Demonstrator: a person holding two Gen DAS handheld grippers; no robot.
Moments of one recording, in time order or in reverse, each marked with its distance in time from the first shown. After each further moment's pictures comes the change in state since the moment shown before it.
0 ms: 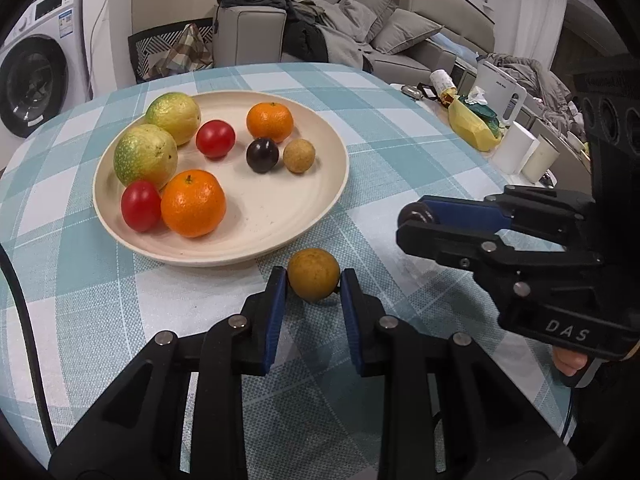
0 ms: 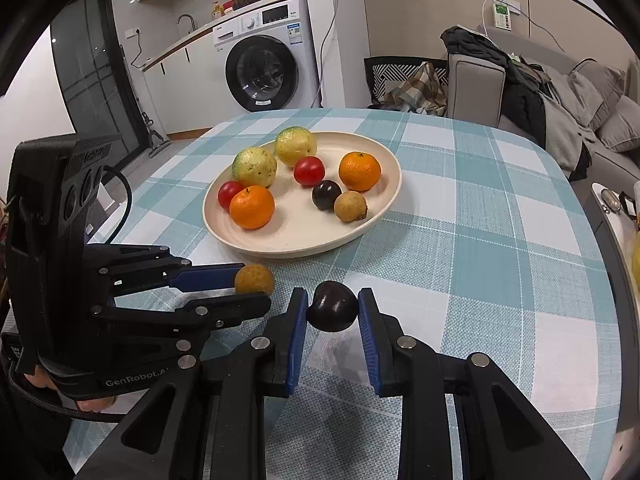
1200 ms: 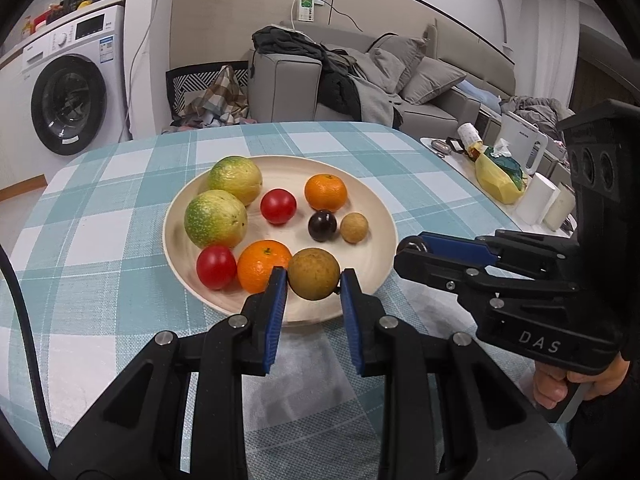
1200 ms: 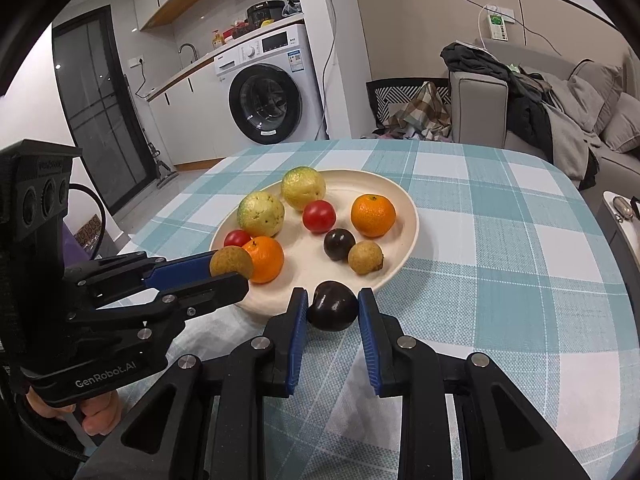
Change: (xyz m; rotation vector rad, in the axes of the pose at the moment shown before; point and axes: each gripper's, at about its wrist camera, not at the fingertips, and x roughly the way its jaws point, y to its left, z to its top) left arm -0.035 0.030 0.018 -0.060 -0.181 0.106; right arm 0.015 0.004 0.026 0.048 -0.109 0.050
